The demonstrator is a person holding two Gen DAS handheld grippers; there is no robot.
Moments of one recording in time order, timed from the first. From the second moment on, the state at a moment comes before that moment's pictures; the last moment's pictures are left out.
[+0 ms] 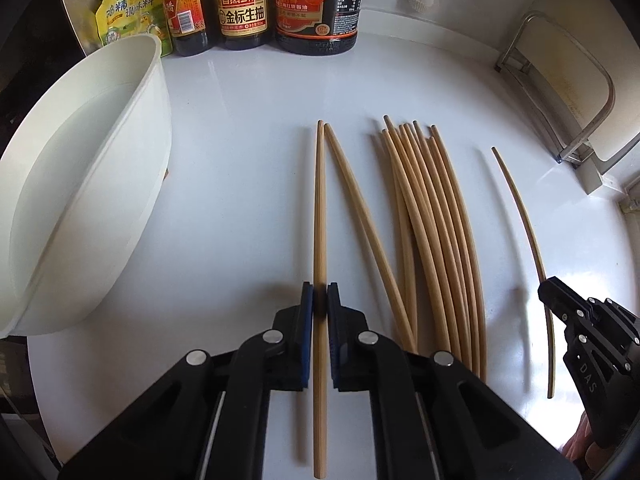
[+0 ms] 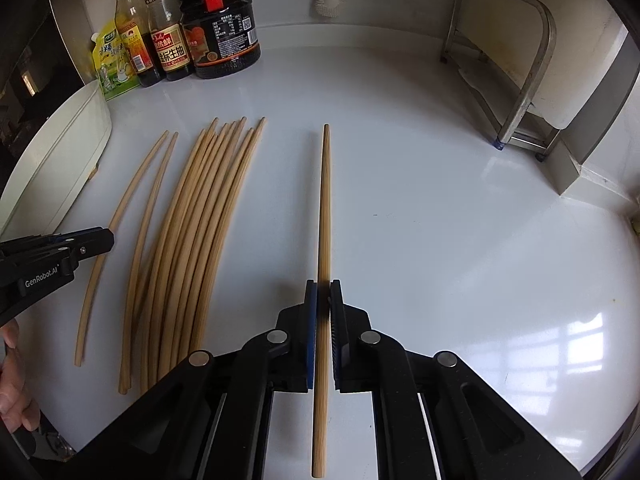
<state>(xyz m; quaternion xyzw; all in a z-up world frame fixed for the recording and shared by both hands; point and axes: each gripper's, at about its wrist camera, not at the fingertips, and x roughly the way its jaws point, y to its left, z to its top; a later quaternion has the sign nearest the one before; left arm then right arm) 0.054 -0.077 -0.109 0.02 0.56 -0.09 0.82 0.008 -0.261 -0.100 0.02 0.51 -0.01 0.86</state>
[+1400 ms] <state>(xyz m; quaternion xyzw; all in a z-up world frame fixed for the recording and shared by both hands) 0.151 0.186 -0.042 0.00 0.53 -0.03 0.85 0.170 0.064 -0.045 0.01 0.51 0.16 0.84</state>
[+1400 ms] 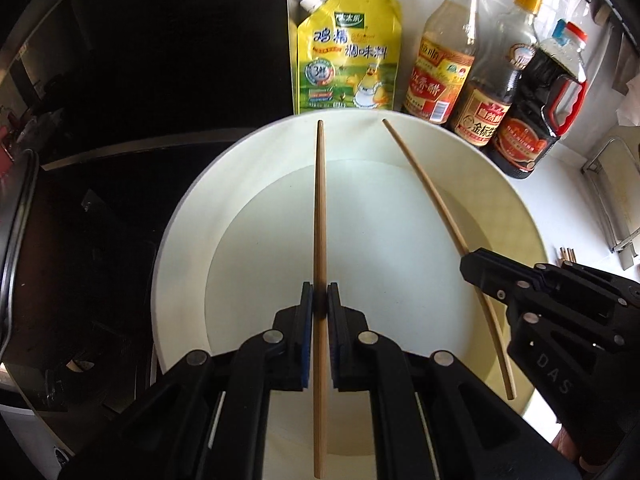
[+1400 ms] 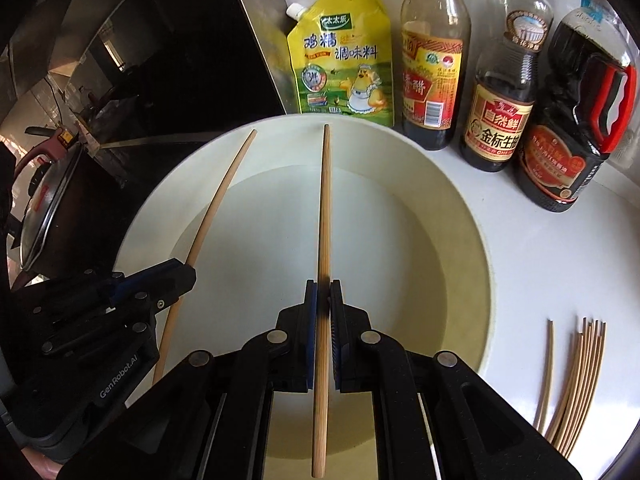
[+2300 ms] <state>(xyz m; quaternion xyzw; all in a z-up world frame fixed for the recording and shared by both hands) 0.152 0.200 -0.038 -0.01 0.52 -0.02 0.85 0.152 0.042 -0.042 0.02 0.52 0.13 0.84</state>
